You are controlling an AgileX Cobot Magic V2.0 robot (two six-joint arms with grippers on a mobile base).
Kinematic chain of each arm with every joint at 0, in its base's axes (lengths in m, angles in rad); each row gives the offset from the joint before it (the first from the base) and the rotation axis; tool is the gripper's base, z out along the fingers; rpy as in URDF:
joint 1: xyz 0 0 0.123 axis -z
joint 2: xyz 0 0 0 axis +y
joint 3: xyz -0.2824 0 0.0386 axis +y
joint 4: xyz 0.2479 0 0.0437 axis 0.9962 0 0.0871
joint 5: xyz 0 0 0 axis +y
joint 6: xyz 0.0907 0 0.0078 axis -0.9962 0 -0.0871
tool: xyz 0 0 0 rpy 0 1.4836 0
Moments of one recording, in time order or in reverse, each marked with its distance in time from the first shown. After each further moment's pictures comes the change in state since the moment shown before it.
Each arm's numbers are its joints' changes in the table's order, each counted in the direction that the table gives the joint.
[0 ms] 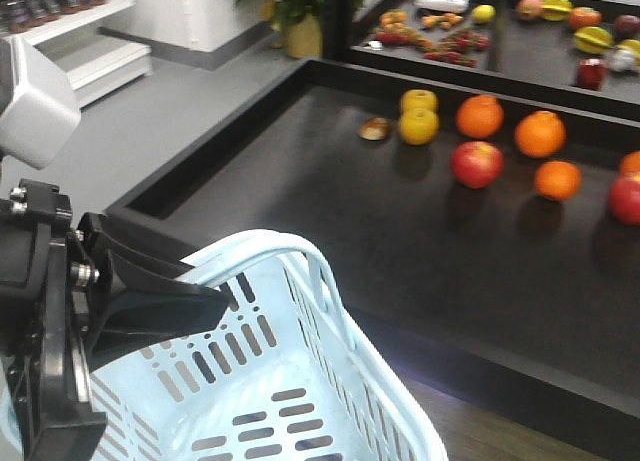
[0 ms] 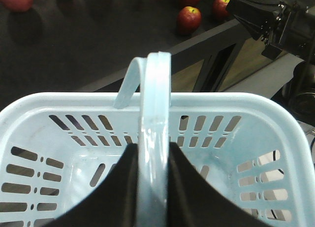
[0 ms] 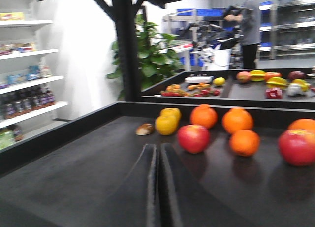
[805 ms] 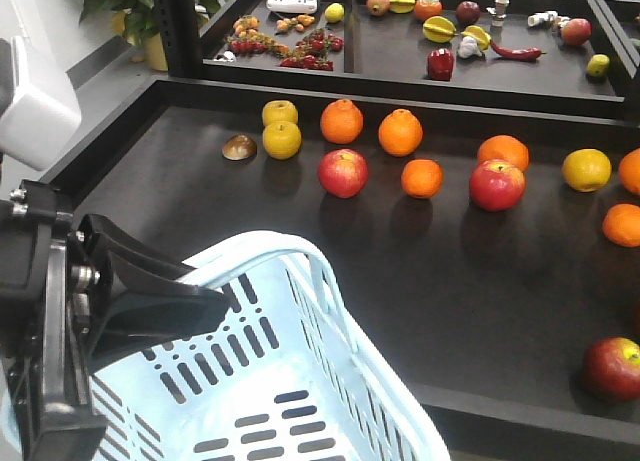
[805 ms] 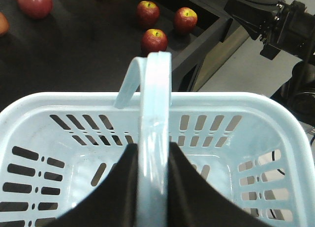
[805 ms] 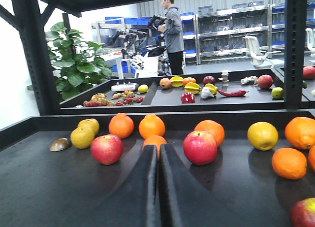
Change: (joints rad) left arm 0.000 0.000 0.000 0.000 0.000 0.000; right arm 0.000 0.000 0.000 0.000 0.000 0.000
